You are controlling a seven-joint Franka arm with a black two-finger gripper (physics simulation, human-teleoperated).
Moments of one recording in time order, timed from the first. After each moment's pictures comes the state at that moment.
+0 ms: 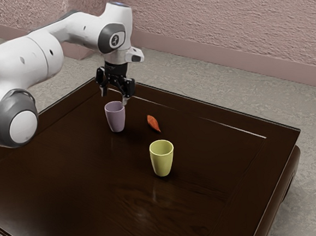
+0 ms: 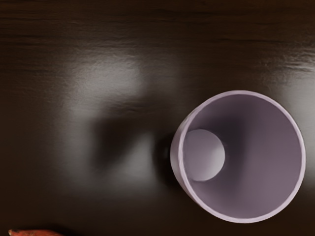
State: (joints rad) arm 0.06 0.77 0.00 -0.95 0.11 1.59 0.05
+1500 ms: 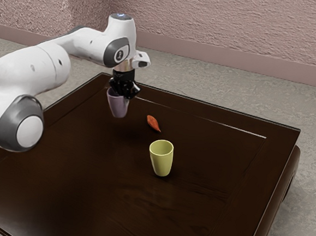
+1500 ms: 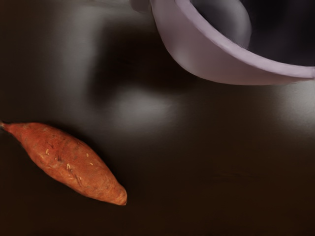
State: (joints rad) arm 0.04 0.81 0.01 -0.97 0.11 1.84 0.00
